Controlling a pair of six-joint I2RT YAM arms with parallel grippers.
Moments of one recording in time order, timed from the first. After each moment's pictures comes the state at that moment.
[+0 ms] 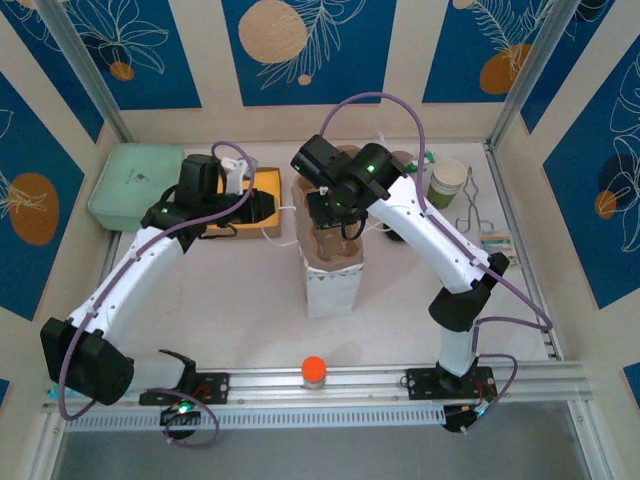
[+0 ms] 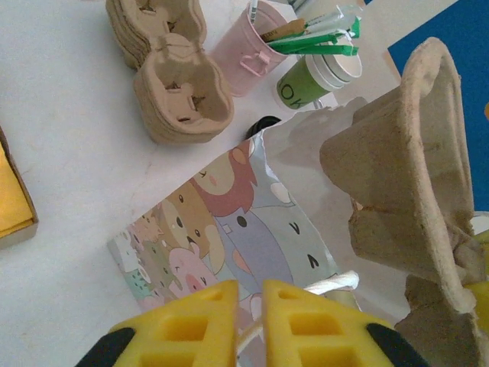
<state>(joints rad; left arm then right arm) -0.36 1.30 1.23 -0.55 0.53 -0.42 0.89 1.86 2.29 -1.62 0.22 0.61</state>
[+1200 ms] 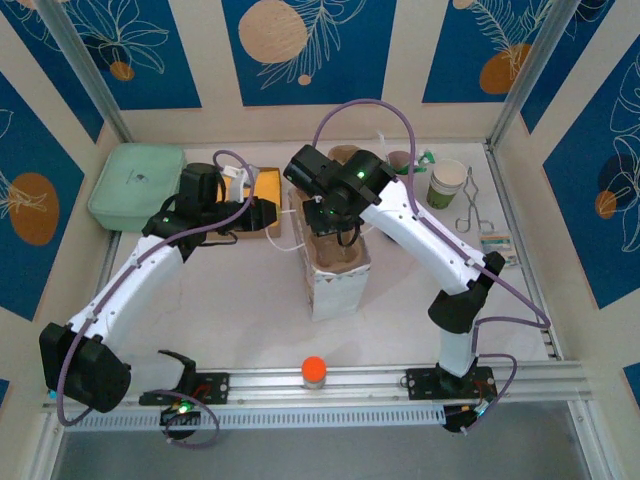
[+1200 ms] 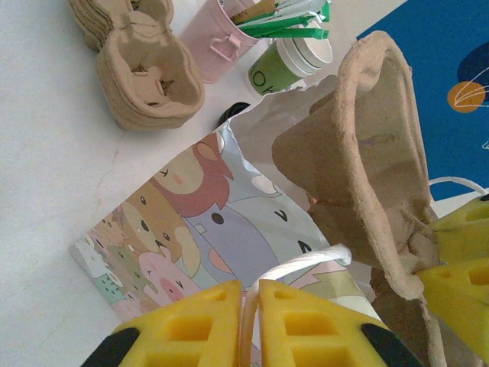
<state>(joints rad) -0.36 1.26 1.13 -0.47 0.62 -0.45 0.93 1.86 2.24 -1.62 0.25 0.63</state>
